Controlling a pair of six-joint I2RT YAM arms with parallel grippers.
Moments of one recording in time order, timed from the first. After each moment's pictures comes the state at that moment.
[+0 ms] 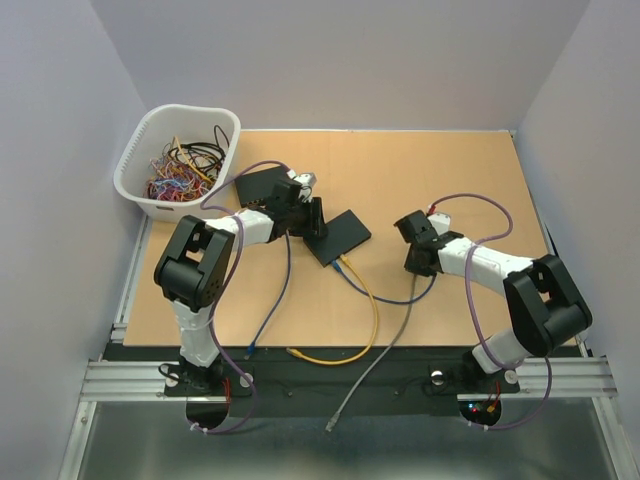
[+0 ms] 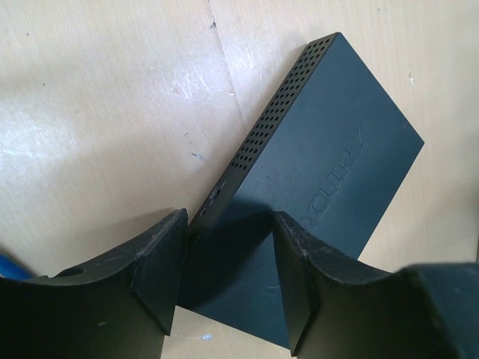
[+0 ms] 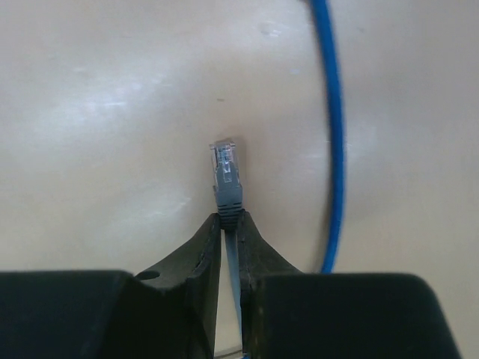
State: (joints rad) left arm -0.48 1.87 1.09 0.02 0.24 -0.40; right arm 0.48 1.50 0.78 -0.45 0.45 0.77
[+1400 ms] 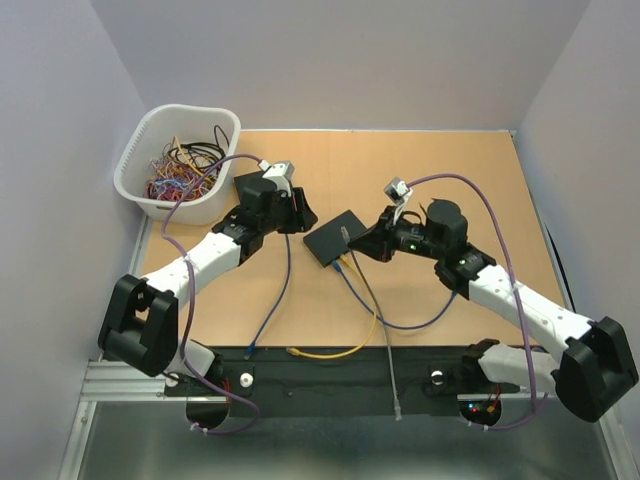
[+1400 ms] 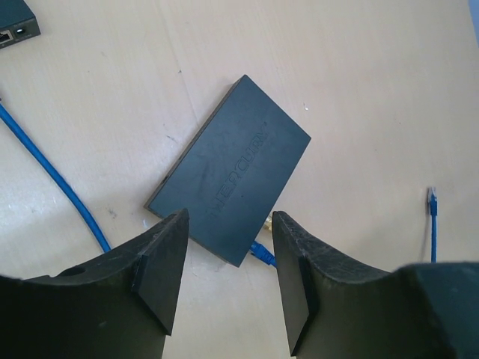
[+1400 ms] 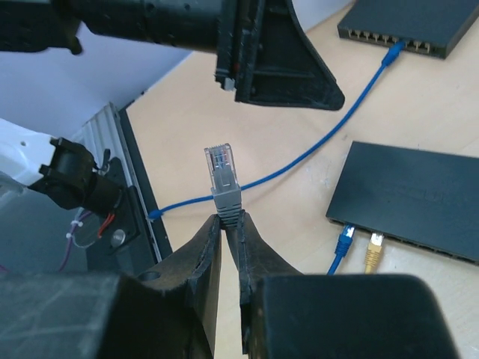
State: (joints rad) left arm -0.48 1.41 0.90 0.00 0.16 -0.46; right arm 0.57 1.15 0.72 0.24 -0.61 0.34
